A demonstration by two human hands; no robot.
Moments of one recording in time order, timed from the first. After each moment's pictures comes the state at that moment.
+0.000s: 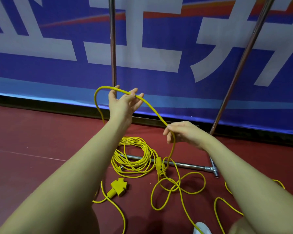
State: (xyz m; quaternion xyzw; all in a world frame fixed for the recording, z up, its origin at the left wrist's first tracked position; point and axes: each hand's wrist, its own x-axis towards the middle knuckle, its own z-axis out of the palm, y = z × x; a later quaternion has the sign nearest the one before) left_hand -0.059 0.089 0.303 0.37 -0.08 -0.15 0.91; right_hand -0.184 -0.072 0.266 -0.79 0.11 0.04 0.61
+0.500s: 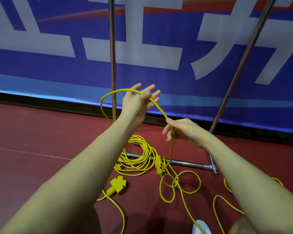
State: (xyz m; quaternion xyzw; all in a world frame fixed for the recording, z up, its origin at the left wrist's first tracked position) left_hand -0.072 0.068 0.307 0.37 -0.13 -0.23 0.89; right_hand -0.183 -0.068 0.268 -0.77 0.11 0.03 0.62
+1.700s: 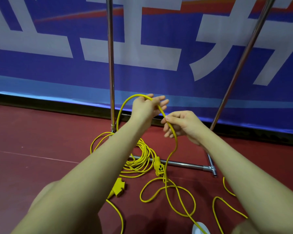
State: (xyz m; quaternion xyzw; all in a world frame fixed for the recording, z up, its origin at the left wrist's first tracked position) left_hand -0.083 0.045 0.301 0.46 -0.11 -0.25 0.84; right_hand -0.179 -0.060 0.286 -0.76 0.10 -0.06 0.64
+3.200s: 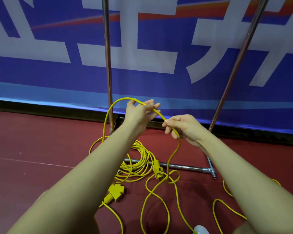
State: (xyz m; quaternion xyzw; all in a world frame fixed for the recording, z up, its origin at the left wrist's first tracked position) left_hand -0.081 0.051 0.299 0.42 -0.07 -0.26 0.86; right_hand -0.181 -0.071 0.284 -0.74 0.13 -0.06 0.65
